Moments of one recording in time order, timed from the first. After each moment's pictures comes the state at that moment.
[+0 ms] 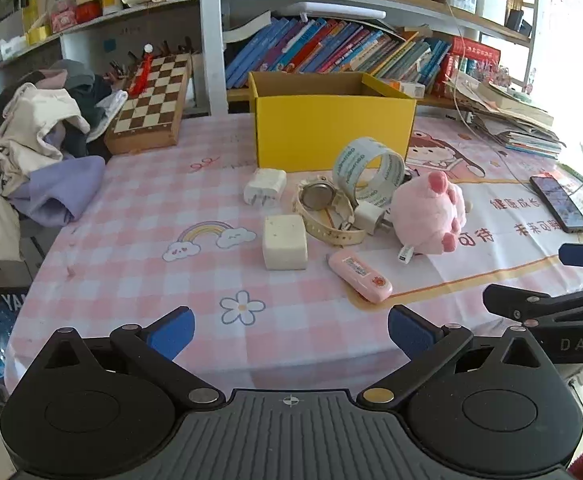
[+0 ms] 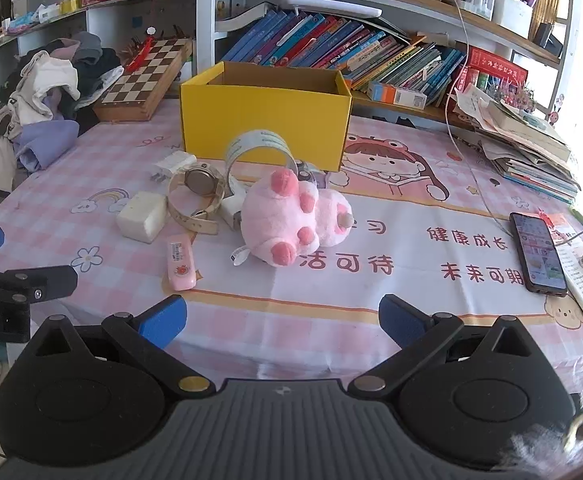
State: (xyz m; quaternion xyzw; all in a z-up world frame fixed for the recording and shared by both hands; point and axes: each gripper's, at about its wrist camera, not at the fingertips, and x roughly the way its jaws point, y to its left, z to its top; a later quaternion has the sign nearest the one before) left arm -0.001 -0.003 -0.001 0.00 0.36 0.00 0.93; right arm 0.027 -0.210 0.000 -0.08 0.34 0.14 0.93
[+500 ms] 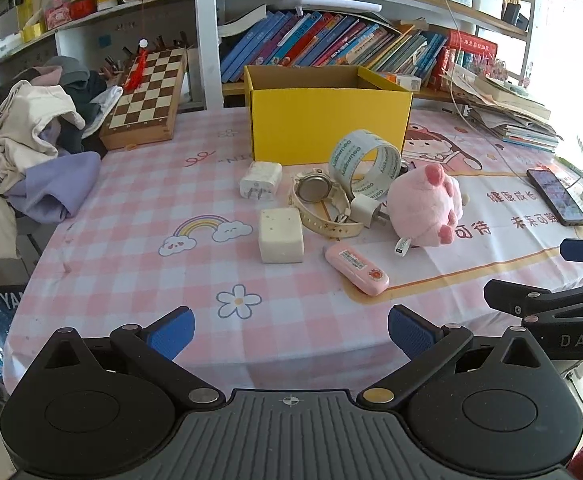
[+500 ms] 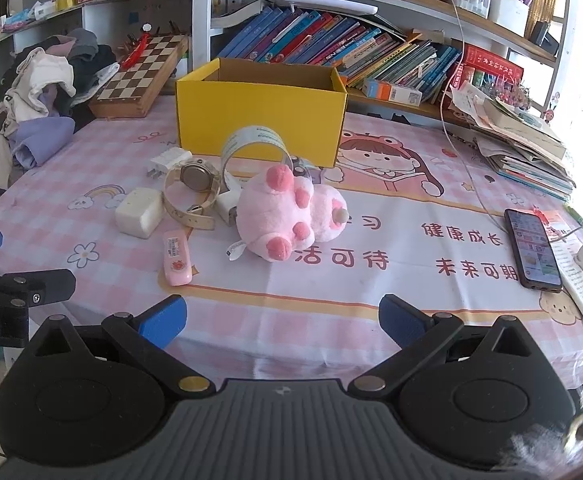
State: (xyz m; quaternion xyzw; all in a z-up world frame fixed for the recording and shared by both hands) left arm 0.001 -0.008 -0.004 0.00 0.37 -0.01 0.93; right arm 0.027 -0.212 -0.001 -0.08 0.34 0.13 0.93
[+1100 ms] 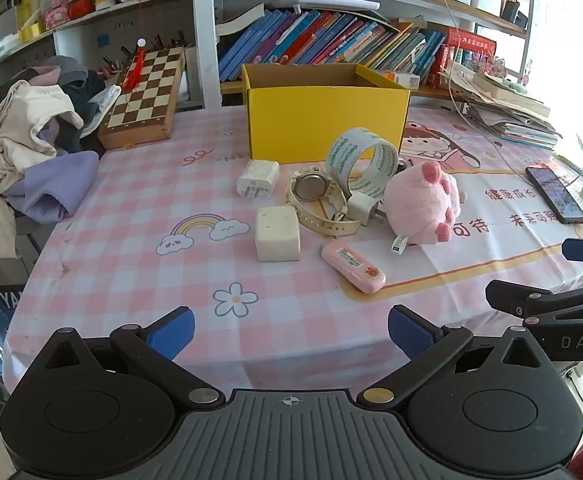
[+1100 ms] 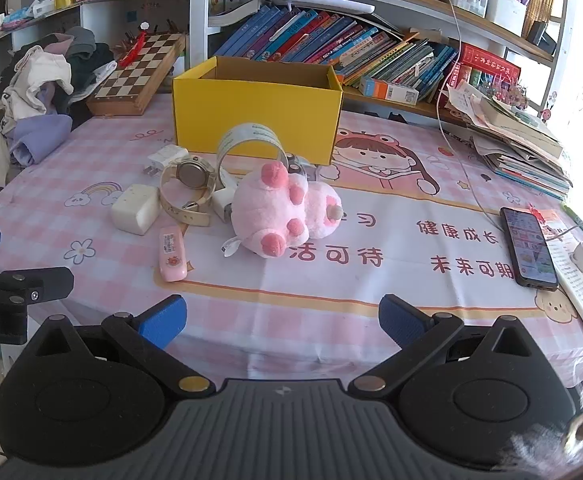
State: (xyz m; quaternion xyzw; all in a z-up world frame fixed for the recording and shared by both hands) left arm -0.001 -0.004 -0.004 0.00 0.38 -0.01 0.93; right arm 0.022 -0.214 -0.001 -0.09 0.35 0.13 0.93
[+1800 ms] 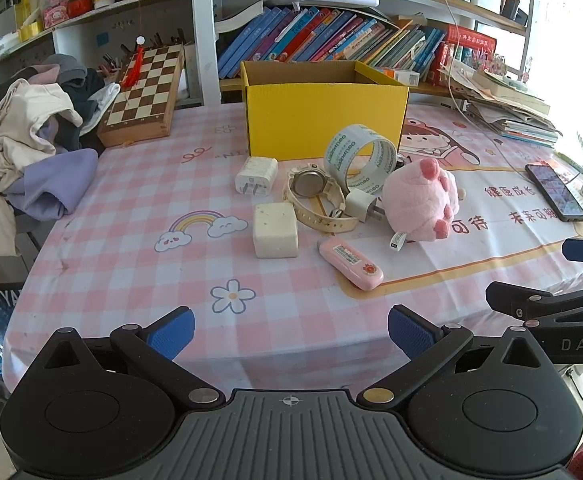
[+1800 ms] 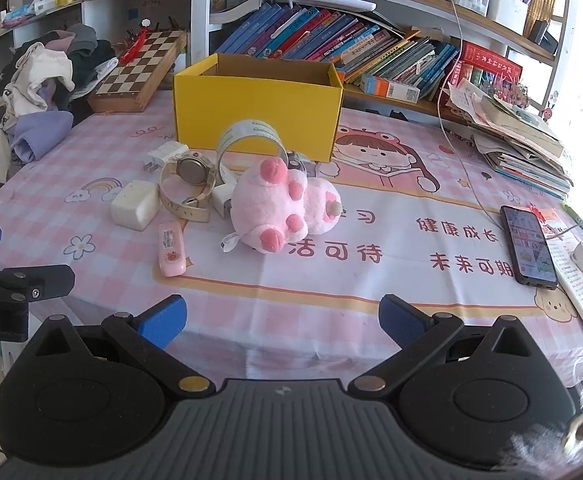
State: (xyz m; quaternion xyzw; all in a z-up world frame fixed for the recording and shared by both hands) left arm 0.000 -0.009 -0.003 0.00 0.38 -0.01 0.93; right arm 0.021 -0.216 0.000 -0.09 0.35 0.13 0.92
